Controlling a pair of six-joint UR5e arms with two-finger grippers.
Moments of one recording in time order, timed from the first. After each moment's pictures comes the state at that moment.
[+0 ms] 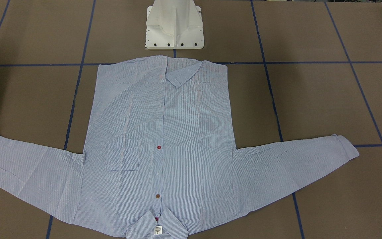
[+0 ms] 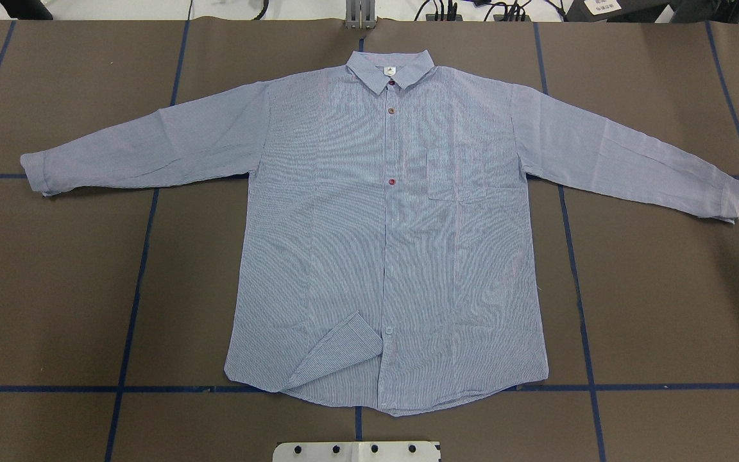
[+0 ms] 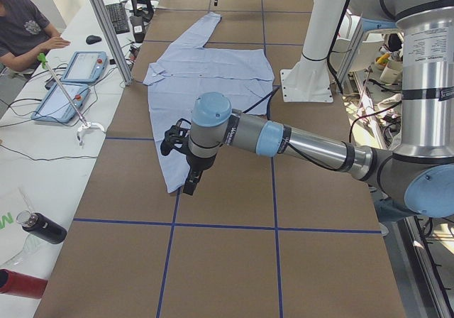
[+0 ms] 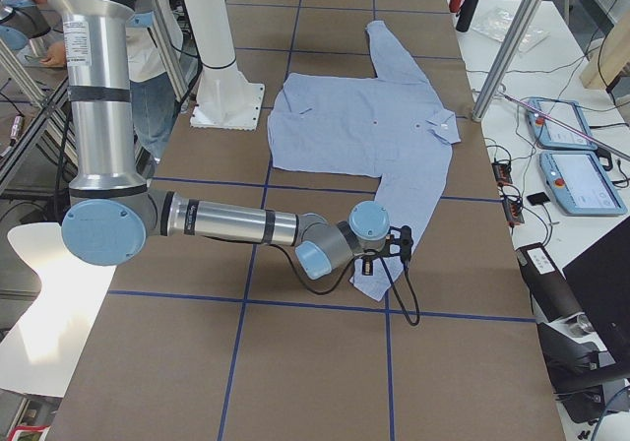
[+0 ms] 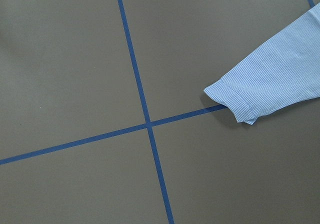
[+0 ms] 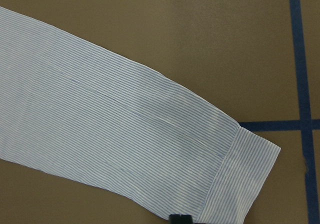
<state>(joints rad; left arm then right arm) -1.61 -1.48 -1.93 -1.59 -2.33 0.08 1.33 -1.56 1.39 -0.89 2.45 0.61</state>
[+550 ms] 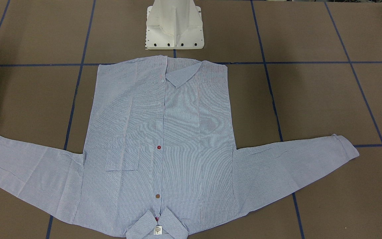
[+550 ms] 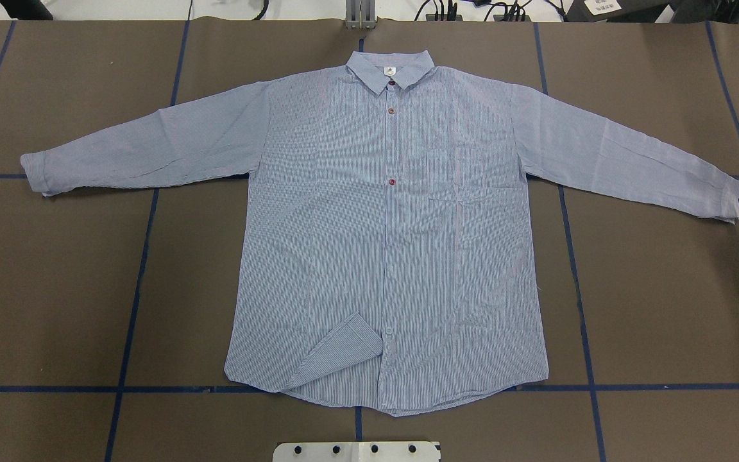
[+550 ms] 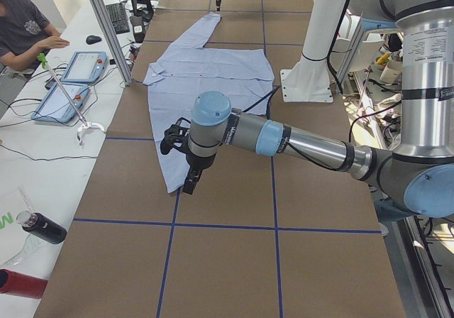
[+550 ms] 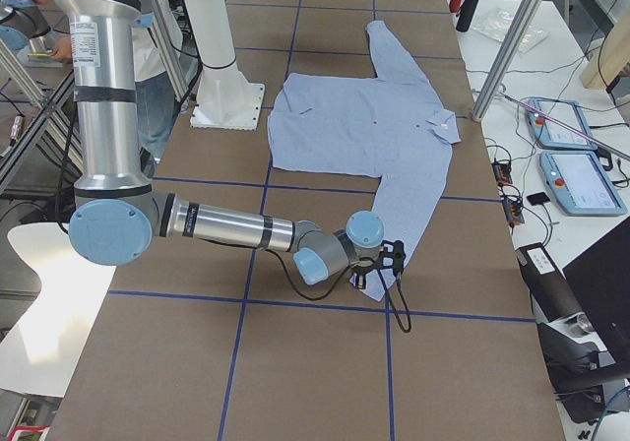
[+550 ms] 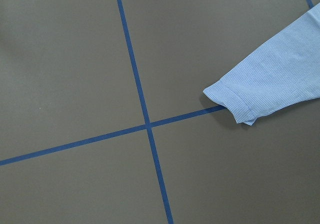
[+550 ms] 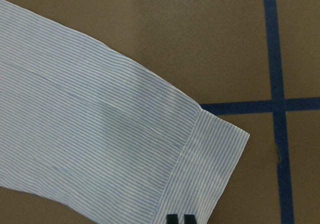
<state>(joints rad) -1.61 -1.48 -1.93 -1.59 -2.33 0.08 1.25 -1.55 1.33 -0.89 2.33 0.61</state>
